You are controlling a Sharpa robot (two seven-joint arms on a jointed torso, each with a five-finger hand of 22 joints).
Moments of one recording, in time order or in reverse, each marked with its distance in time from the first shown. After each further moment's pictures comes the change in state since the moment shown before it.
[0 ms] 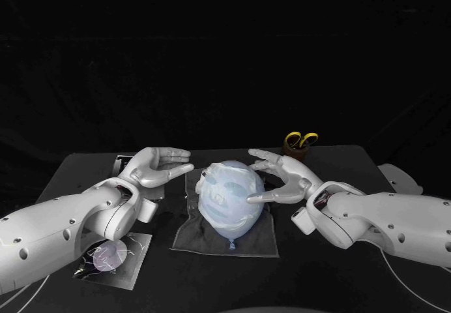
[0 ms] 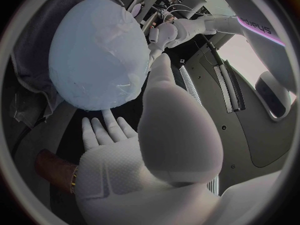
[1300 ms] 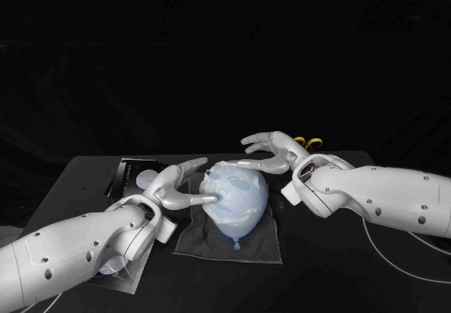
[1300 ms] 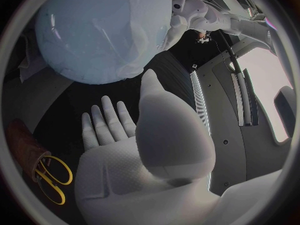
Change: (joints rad) left arm -0.043 0.050 -0.021 0.046 -0.127 -0.039 -0.005; left_hand -0.029 -0.132 -0.225 0.008 0.004 -0.379 -0.044 -0.098 -0.130 -0.517 -0.029 -0.105 -0.031 -0.262 -0.035 -0.137 -0.061 0.000 -0.216 -0.001 -0.108 -0.017; right arm 0.141 0.144 0.007 -0.117 -0.129 -0.062 -0.254; right_hand -0.008 0.131 0.171 -0.006 -0.009 0.314 0.030 0.110 0.081 0.175 -0.022 -0.003 -0.045 0.229 -0.028 0.061 0.047 0.038 0.084 -0.001 0.027 0.046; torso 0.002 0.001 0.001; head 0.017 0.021
